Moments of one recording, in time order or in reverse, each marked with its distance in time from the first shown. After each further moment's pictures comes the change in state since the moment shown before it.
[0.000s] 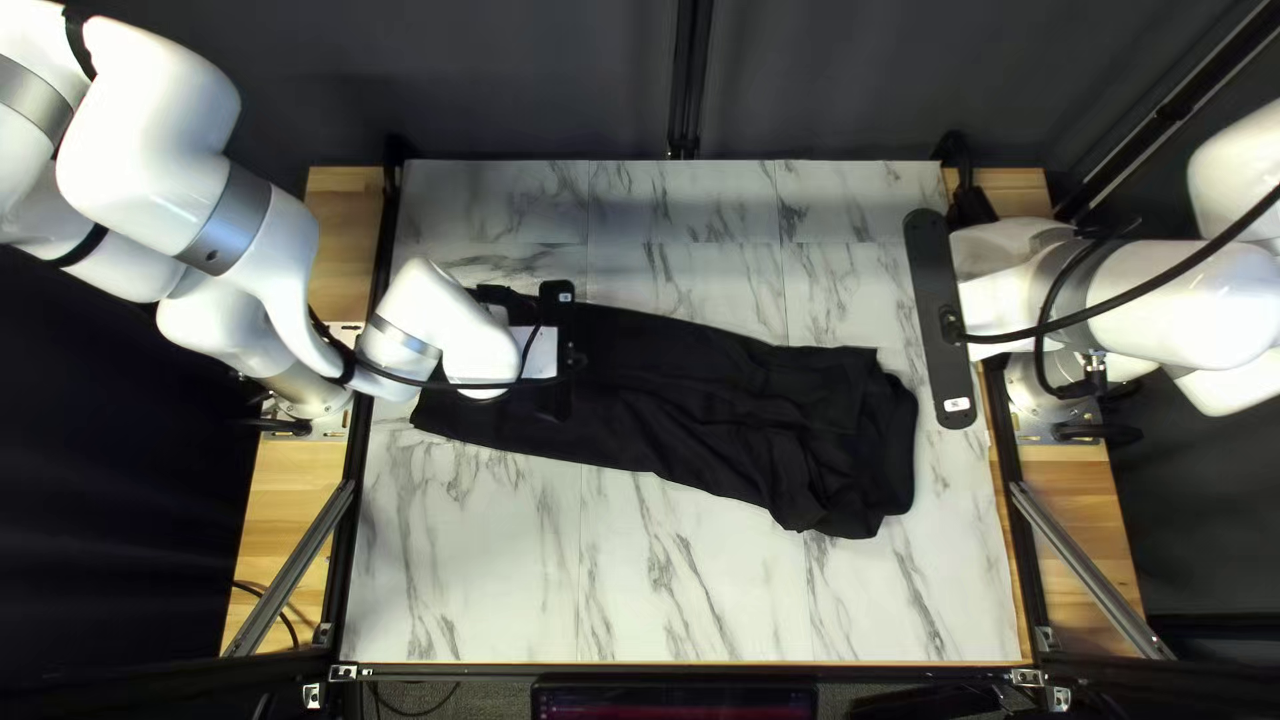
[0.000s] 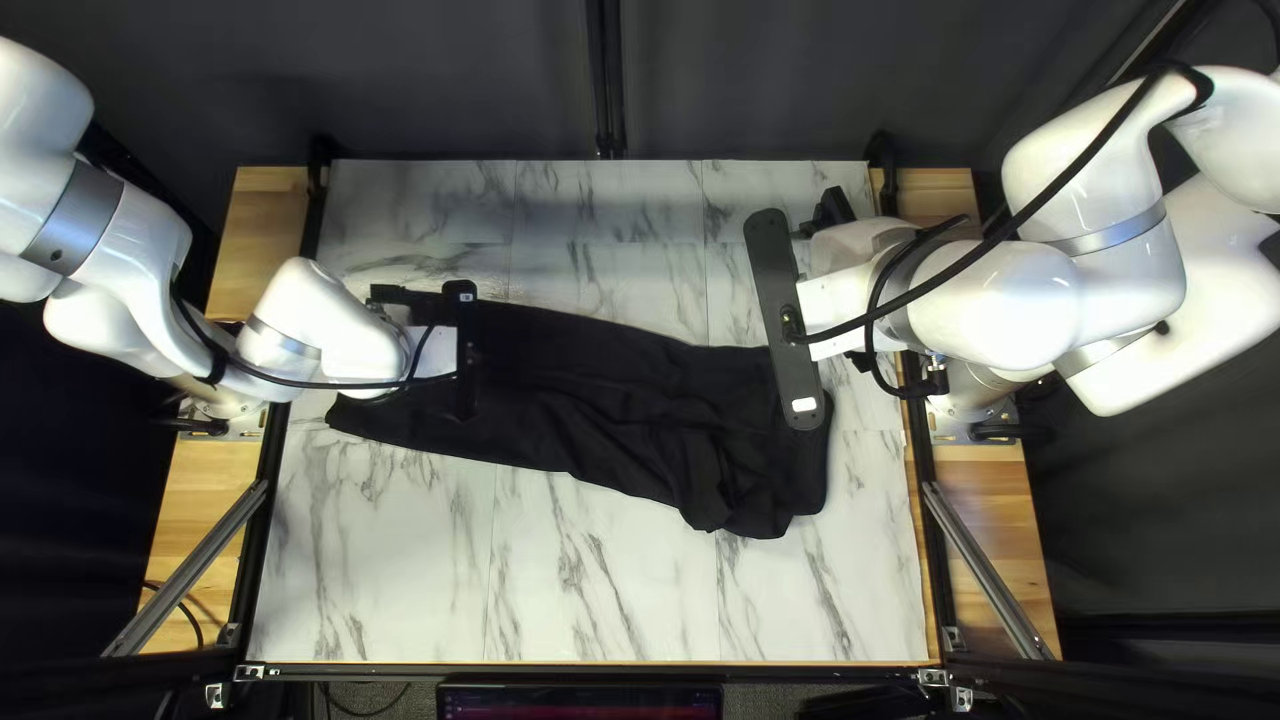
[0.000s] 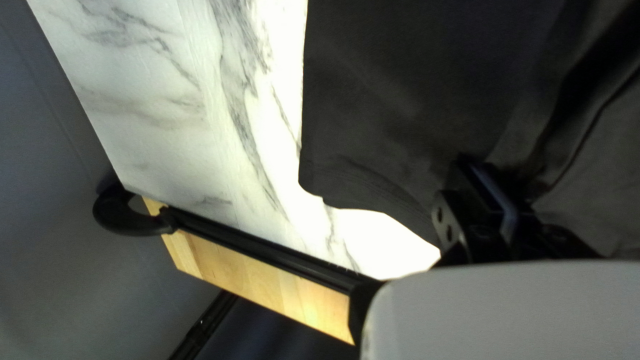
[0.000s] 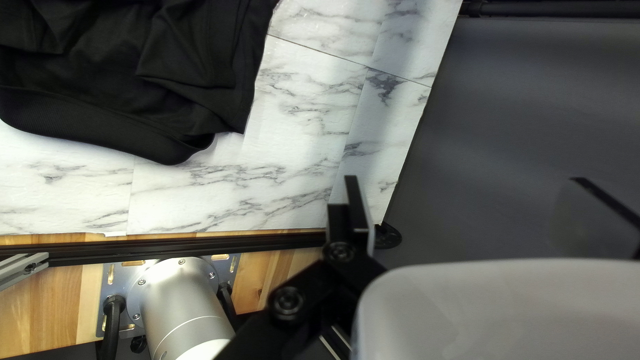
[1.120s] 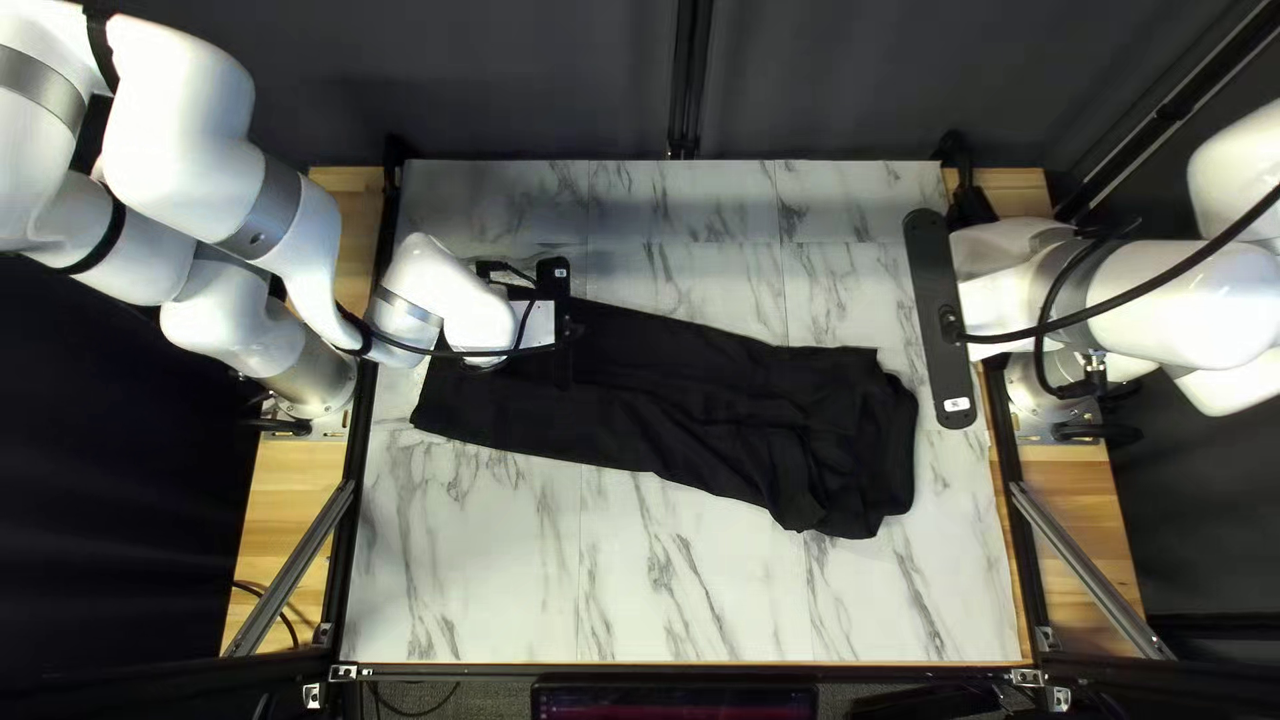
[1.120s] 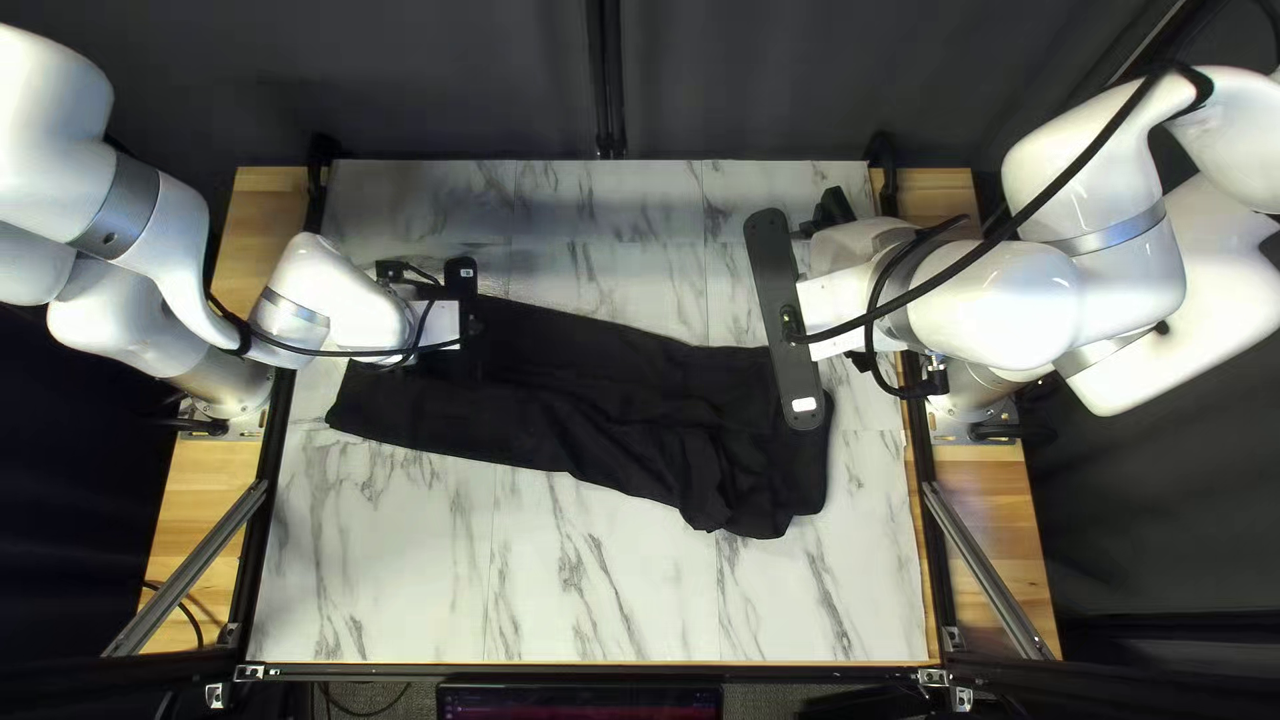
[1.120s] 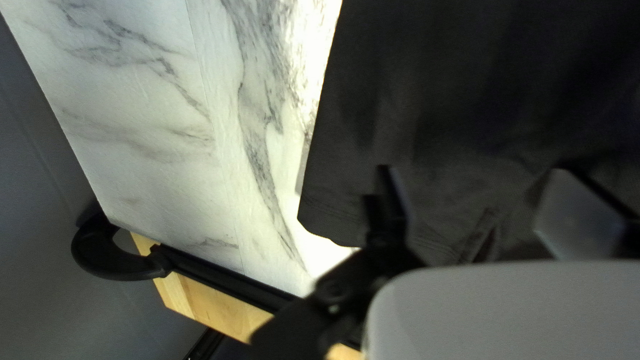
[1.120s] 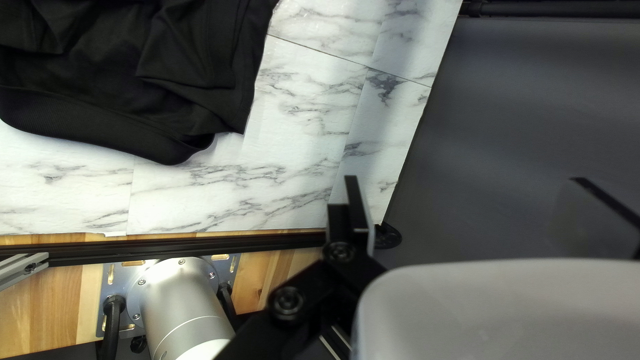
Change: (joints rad) left arm 0.217 0.044 0.068 0.136 -0.232 0.038; right arm 0.000 0.000 0.000 0.000 0.000 0.000
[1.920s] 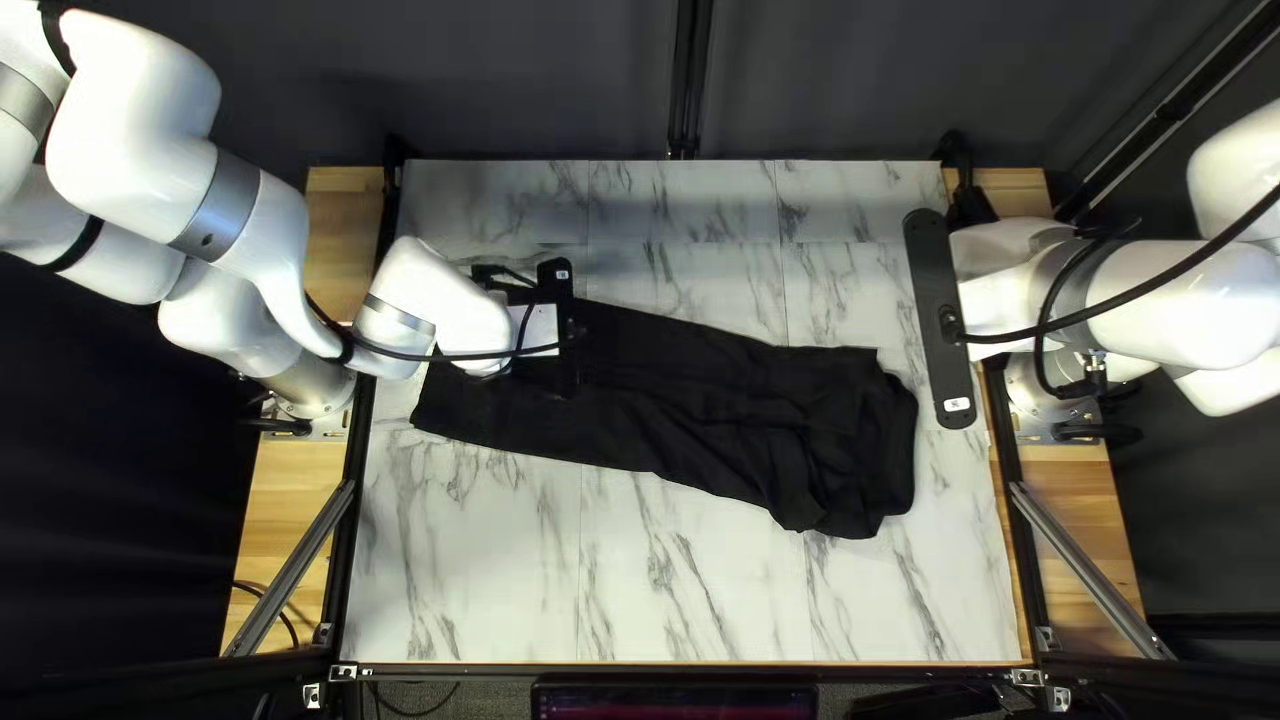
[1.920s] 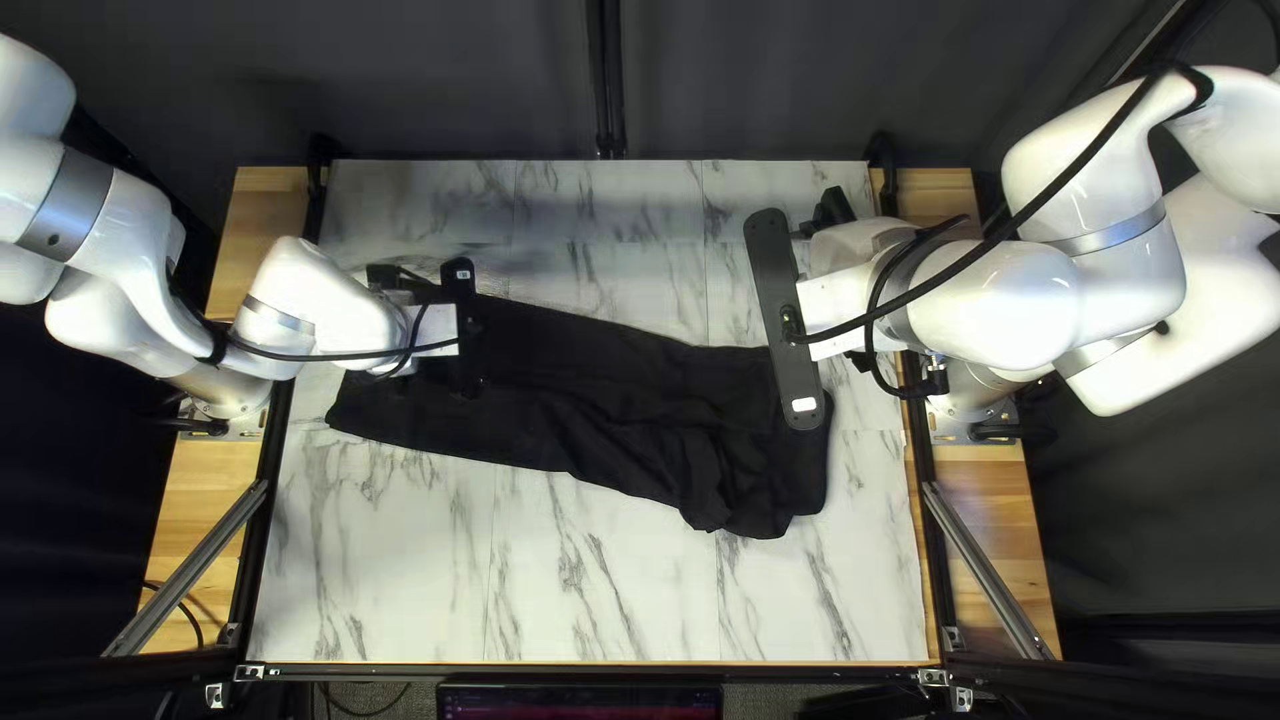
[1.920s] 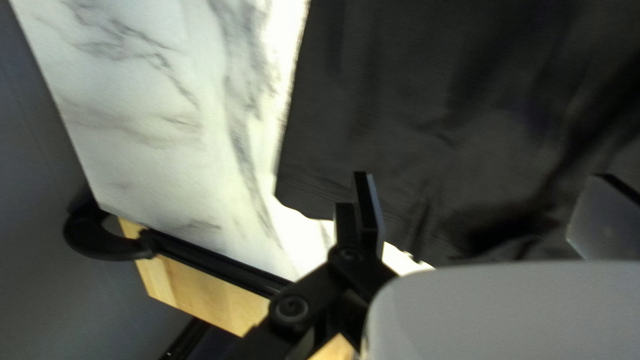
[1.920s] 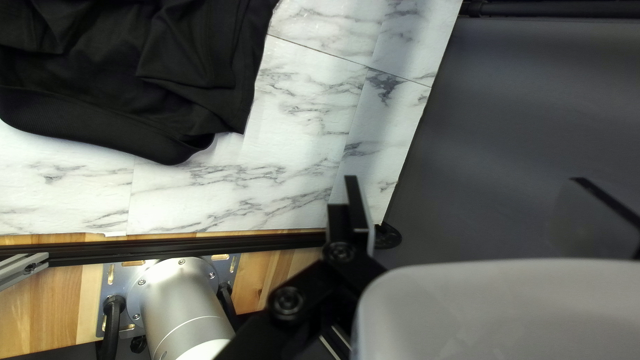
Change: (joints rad) left arm -0.036 -0.042 -0.014 -0.015 0.032 0.001; right arm 0.000 0.000 0.000 0.000 0.000 0.000
